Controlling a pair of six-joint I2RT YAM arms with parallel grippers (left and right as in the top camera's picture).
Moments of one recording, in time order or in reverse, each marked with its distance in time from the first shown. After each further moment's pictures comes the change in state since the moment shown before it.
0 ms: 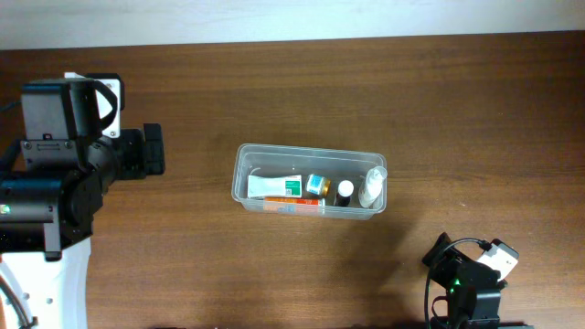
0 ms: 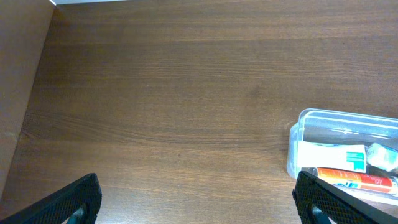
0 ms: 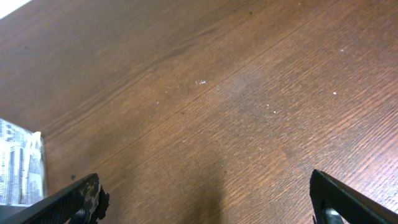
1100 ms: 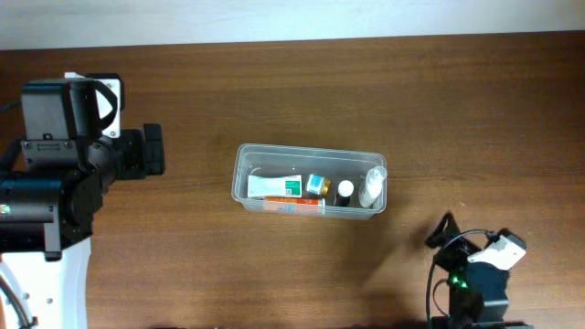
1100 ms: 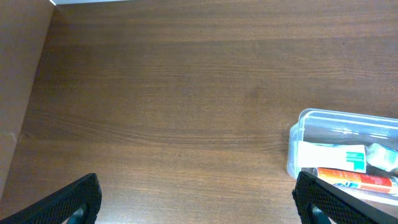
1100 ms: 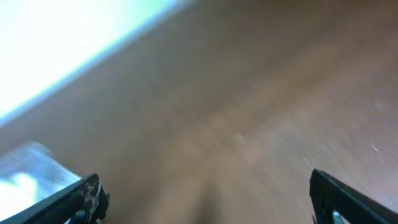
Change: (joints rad) left arm 0.000 0.000 0.000 0.000 0.000 0.000; right arm 0.000 0.000 -0.009 0.290 -0.016 -0.044
